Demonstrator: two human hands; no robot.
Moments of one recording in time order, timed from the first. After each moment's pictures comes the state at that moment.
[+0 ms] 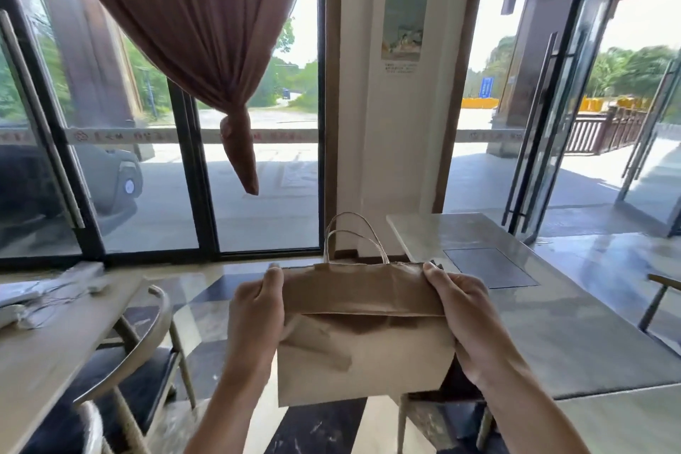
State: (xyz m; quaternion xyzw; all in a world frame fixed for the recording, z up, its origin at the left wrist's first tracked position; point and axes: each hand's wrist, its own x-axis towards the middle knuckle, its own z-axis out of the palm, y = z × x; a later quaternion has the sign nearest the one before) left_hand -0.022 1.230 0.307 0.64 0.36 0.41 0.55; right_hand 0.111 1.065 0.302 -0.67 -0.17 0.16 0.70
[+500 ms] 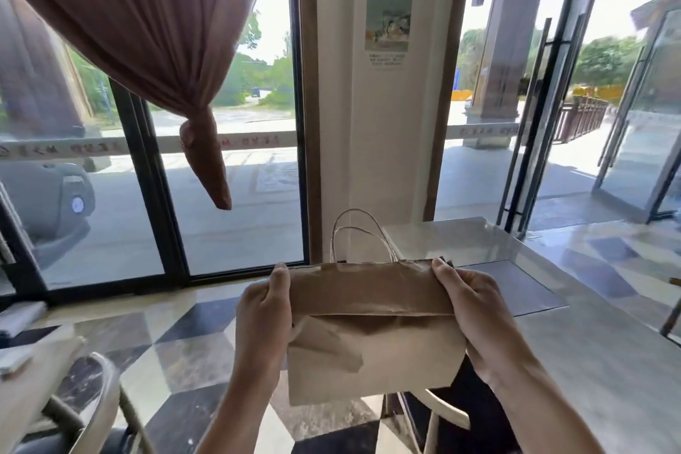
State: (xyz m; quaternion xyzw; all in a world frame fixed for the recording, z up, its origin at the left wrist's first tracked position) left_hand 0.167 1.419 0.298 0.63 0.31 0.37 0.61; right_hand 0.287 1.242 0.292 -0.70 -0.15 0.10 0.69
